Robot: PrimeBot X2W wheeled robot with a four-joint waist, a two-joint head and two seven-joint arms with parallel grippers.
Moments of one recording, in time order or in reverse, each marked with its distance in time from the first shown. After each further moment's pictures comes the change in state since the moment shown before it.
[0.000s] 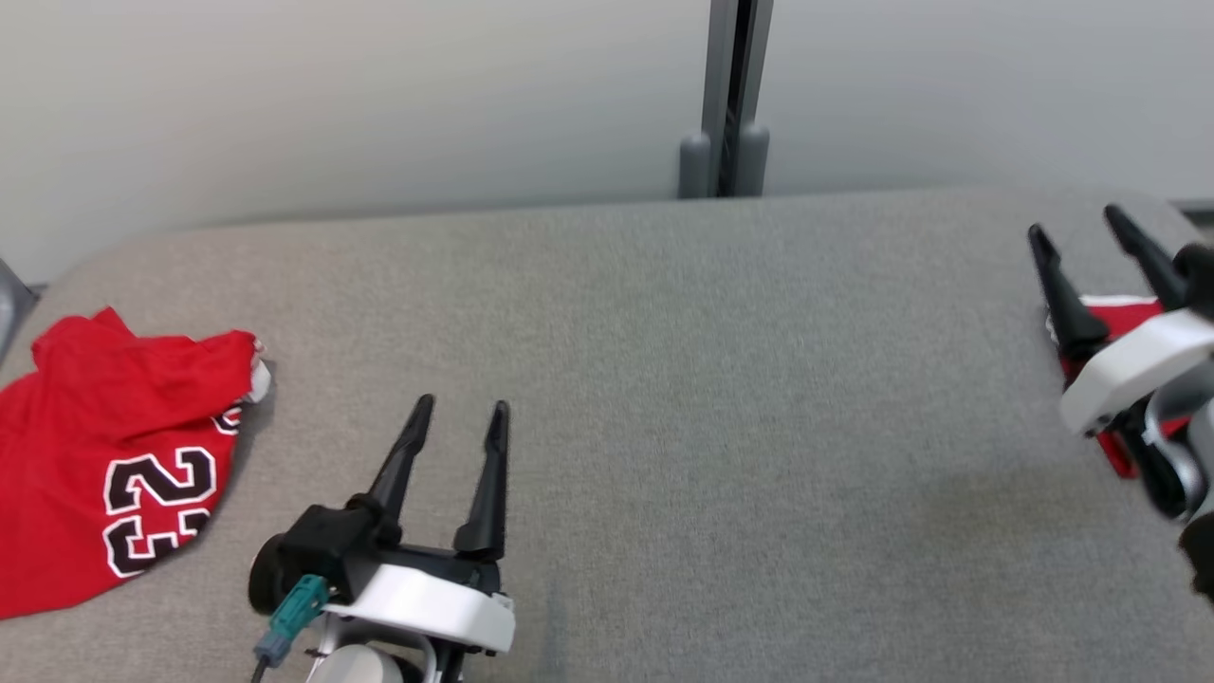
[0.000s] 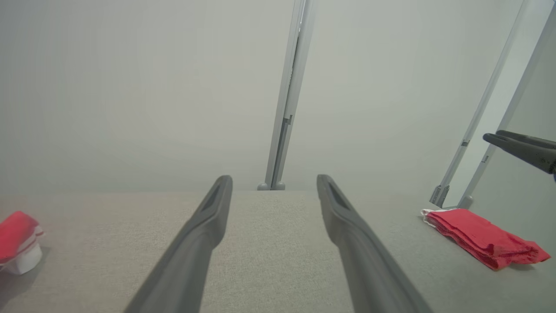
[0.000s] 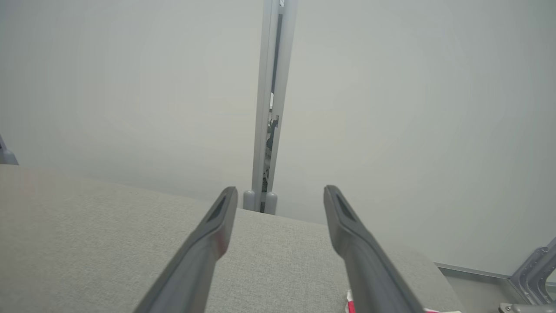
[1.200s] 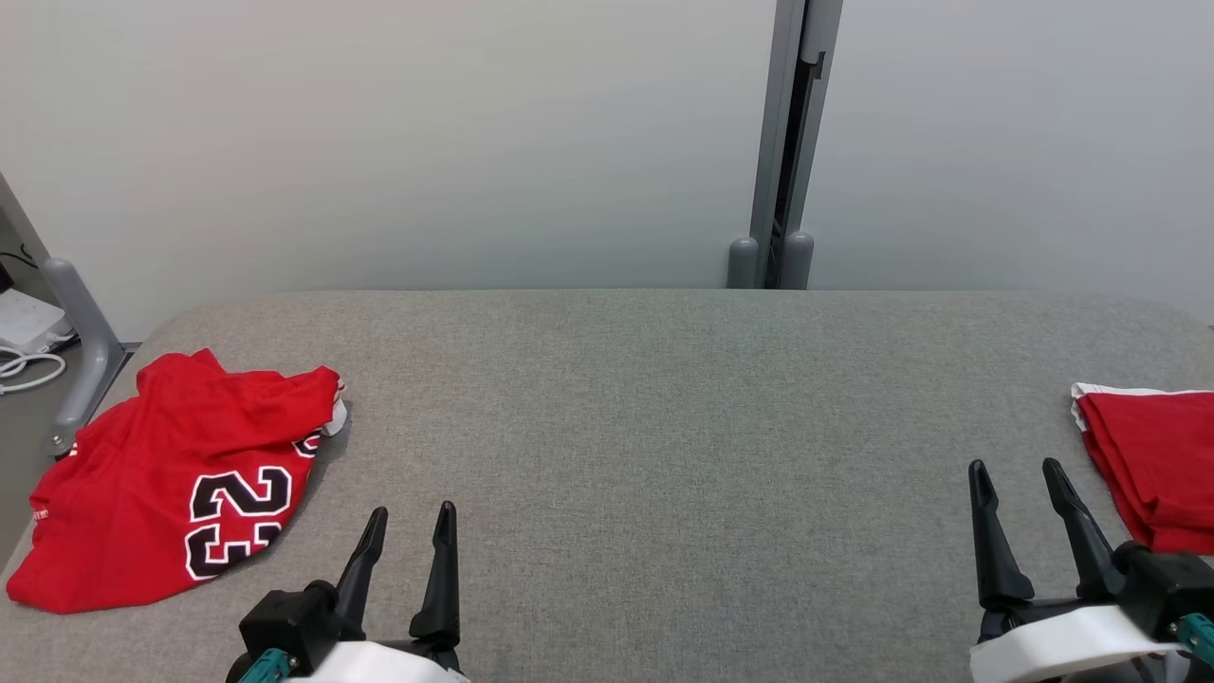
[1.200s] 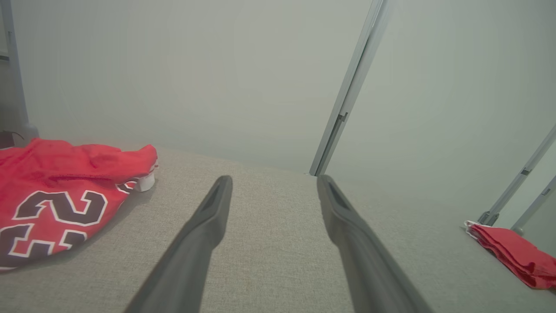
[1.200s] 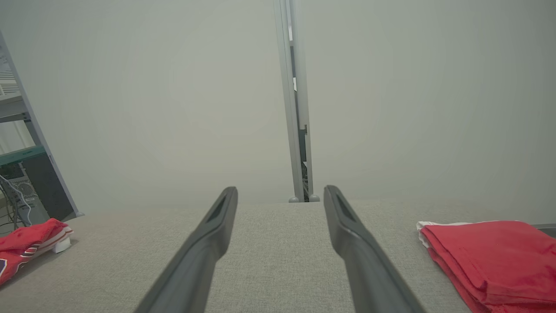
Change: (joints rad) left arm 0.127 0.000 0.092 0.113 -0.082 -0.015 0.000; right arm 0.690 0.412 -0.504 -0.534 -0.318 0.000 0.000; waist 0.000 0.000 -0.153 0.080
